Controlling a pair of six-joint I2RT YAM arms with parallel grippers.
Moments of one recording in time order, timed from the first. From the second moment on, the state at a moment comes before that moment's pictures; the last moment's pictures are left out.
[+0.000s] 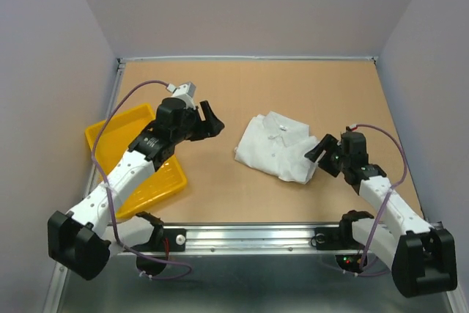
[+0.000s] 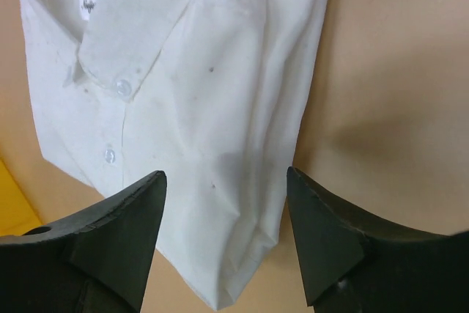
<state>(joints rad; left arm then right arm) -0.45 1.05 0.91 -0.35 0.11 -0.60 0.12 0.98 0.42 -0.23 -0.21 0.74</state>
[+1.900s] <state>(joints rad) -0.70 1.72 0.91 0.00 0.06 -0.64 0.06 1.12 0.40 -0.04 0.07 0.77</state>
